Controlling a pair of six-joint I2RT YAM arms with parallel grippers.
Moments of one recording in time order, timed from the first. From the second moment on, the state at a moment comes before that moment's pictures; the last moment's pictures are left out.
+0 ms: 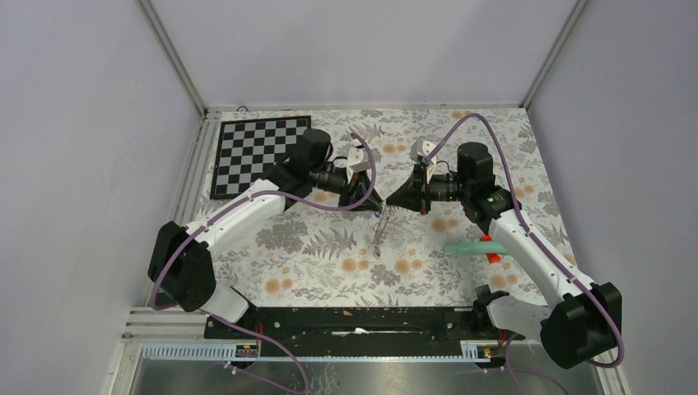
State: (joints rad) left arm -0.63 1.49 1.18 -0.15 1.05 0.23; right arm 0.37 1.15 0.89 -0.13 -1.05 -0.16
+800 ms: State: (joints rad) left arm -0.73 1.44 1.19 -0.29 0.78 0.48; right arm 0.37 1.15 0.89 -0.16 -0.96 -0.10
